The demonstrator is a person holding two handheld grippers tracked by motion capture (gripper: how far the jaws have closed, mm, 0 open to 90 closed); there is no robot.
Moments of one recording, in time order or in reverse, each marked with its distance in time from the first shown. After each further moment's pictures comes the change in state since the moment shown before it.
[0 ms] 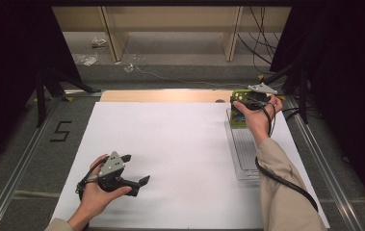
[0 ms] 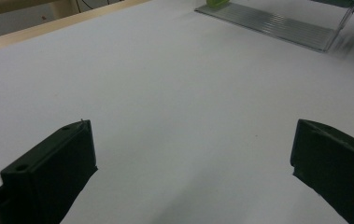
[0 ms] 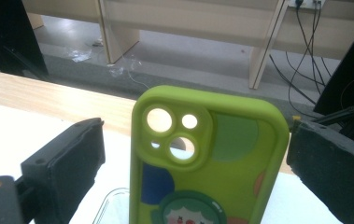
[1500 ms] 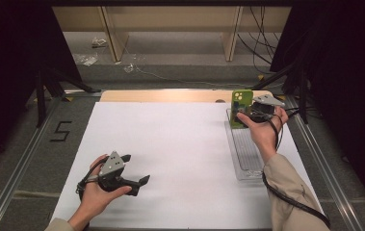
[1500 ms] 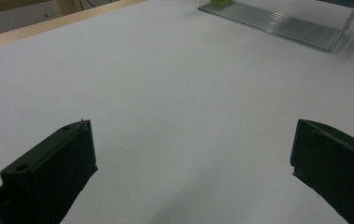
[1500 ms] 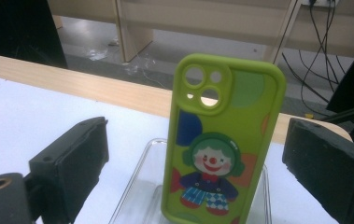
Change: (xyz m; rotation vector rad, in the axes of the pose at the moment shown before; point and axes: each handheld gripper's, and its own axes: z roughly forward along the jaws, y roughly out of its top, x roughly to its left) left arm 0.001 -0.001 0.001 0.002 0.009 -0.011; right arm 0.011 -0.017 -0.048 -0.002 0.059 0.001
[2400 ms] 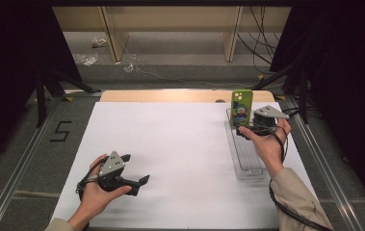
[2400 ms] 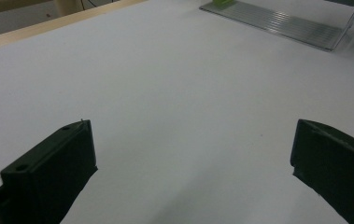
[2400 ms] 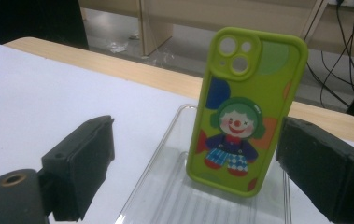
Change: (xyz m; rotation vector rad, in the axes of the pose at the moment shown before) left arm 0.000 0.000 0.000 0.001 0.005 0.001; right arm 0.010 -0.021 -0.032 0.011 0.079 -0.047
